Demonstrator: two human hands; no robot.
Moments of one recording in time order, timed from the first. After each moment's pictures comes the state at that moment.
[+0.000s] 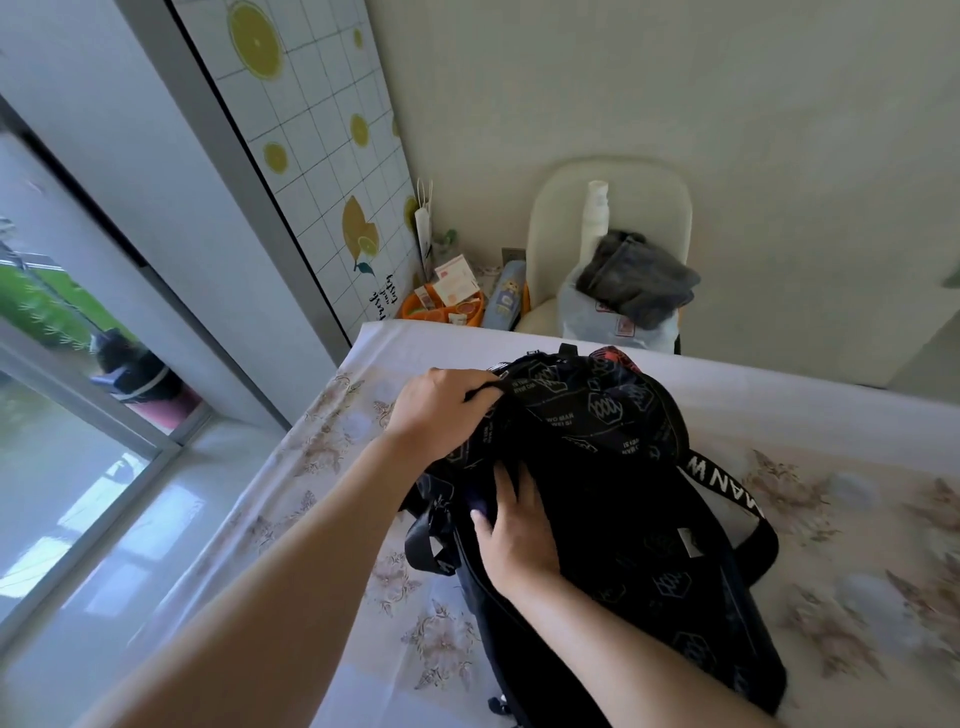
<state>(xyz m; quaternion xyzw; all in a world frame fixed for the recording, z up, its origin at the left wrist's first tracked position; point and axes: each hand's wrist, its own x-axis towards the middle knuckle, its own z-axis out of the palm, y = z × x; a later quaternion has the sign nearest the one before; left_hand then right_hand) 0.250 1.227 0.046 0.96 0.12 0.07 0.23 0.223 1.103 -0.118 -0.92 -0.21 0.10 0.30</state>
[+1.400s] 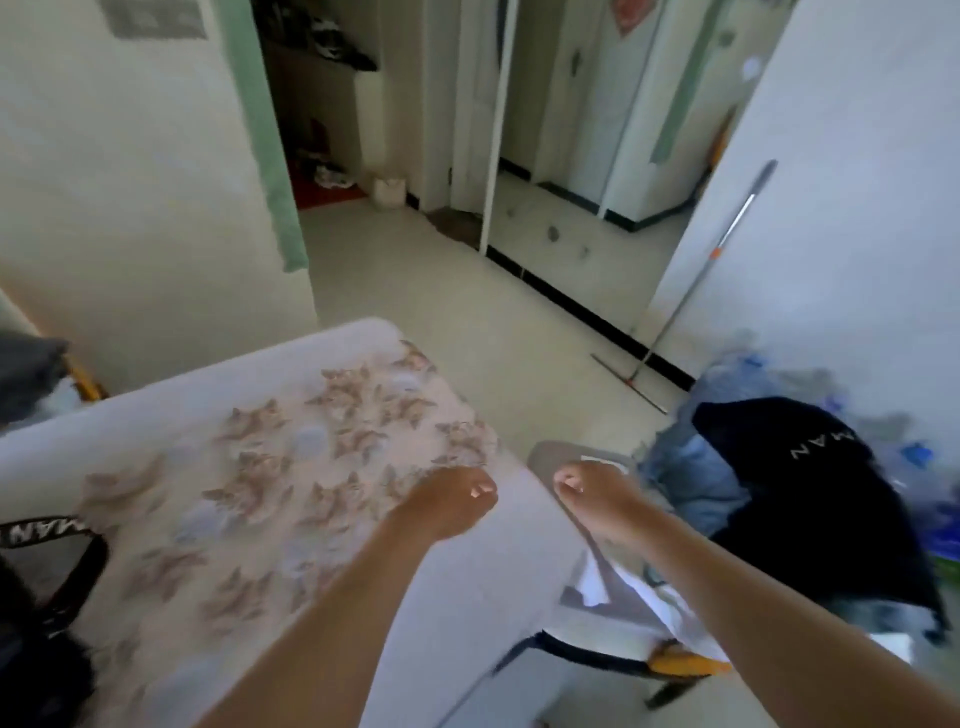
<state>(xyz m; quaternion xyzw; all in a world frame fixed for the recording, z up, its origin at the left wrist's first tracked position) 0.132 0.504 -0.003 0.87 -0.32 -0.29 0.24 0.010 0.299 0.001 -0.94 0.26 0.09 0.22</state>
